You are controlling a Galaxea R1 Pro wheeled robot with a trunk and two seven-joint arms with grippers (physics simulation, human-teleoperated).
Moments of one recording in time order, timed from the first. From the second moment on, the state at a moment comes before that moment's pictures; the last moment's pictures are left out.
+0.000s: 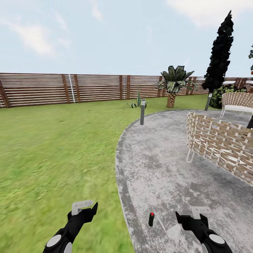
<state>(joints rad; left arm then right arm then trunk) 0.00 -0.09 0.01 -1.50 0.13 0.35 0.00 0.00 -0.07 -0.08 -1.49 0.00 0.51 0.01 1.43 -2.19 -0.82</state>
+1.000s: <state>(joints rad) 0.00 -0.09 0.01 -1.50 0.13 0.35 0.00 0.00 -0.07 -0.08 -1.49 0.00 0.51 0.01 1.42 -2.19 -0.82</state>
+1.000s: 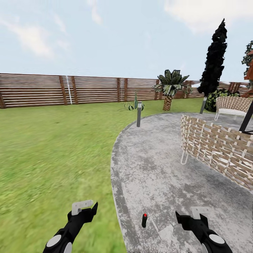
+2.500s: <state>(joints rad) 0.00 -0.09 0.01 -1.50 0.13 0.35 0.00 0.00 -0.07 -0.08 -1.49 0.00 0.51 0.01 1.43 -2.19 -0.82</state>
